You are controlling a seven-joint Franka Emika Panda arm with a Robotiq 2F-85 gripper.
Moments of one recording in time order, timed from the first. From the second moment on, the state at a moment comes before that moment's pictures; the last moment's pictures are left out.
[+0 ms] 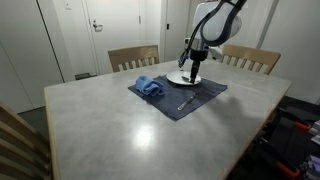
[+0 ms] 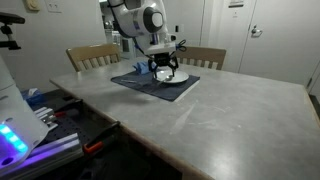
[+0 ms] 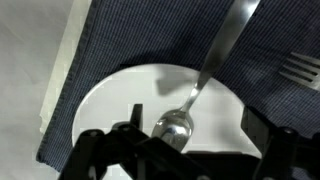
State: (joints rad) arm 0.00 0.48 -0.06 -2.22 -0.23 2.81 -0.41
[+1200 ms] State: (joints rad) arm -0.04 0.51 -0.04 -2.16 -0.23 2.74 -0.40
